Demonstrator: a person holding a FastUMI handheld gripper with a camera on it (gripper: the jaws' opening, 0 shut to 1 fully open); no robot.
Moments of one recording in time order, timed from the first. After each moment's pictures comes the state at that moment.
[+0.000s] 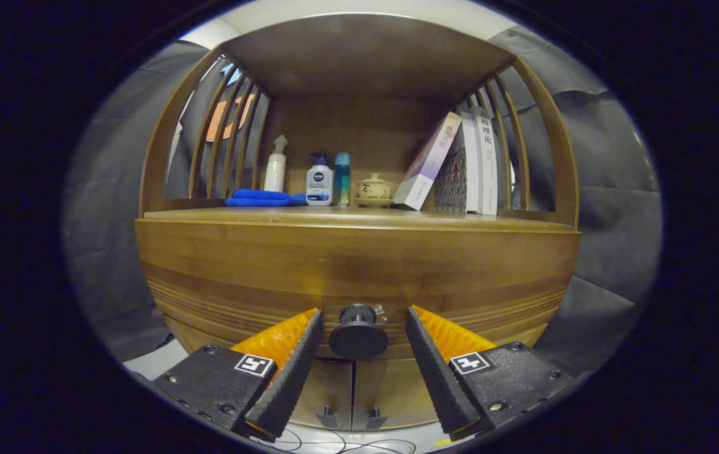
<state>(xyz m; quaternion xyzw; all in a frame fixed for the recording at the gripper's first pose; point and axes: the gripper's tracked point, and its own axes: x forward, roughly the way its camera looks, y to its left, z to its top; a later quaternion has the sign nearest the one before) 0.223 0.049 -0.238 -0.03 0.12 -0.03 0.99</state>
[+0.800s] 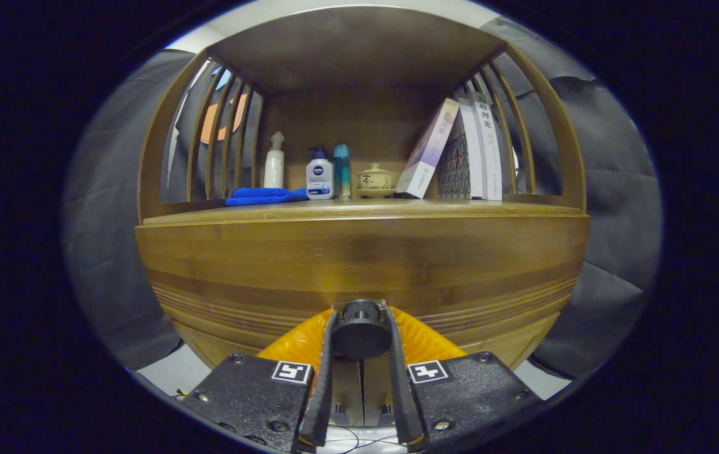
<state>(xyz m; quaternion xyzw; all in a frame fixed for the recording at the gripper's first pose) 0.221 0.054 -0.239 0.00 0.13 -0.02 0.99</state>
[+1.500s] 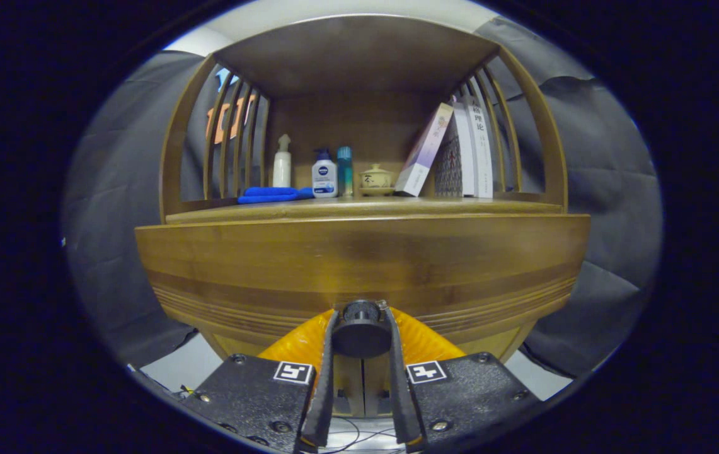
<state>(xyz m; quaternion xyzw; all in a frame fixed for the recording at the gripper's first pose) 0.169 0.054 -0.236 0.00 0.14 -0.01 0.99</state>
